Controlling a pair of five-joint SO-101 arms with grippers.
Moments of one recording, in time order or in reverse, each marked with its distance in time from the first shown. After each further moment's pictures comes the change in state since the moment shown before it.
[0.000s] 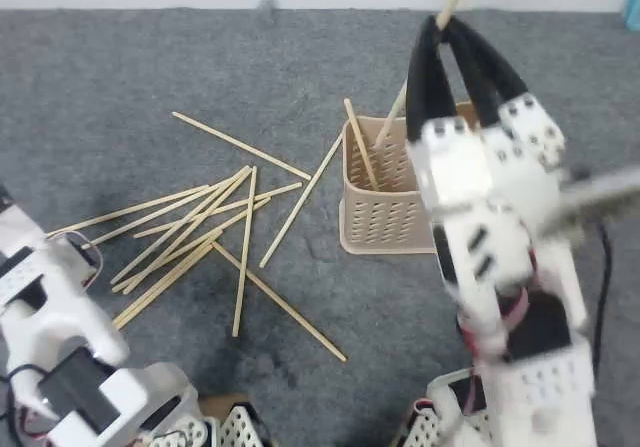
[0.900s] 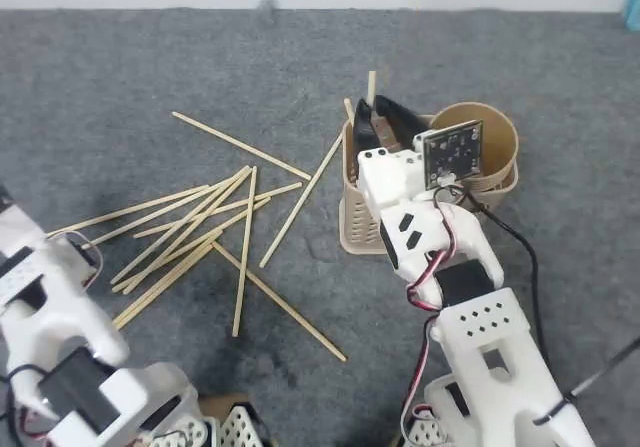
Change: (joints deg) left arm 0.0 0.0 0.0 0.0 0.0; right arm -4.7 9.1 27.0 -10.5 -0.4
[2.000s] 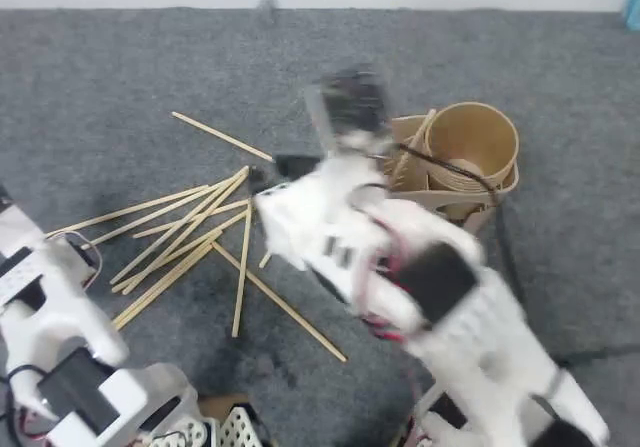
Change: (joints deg) left arm 0.0 0.0 0.0 0.0 0.0; right arm -25.6 14.9 -47.2 60.4 -12.9
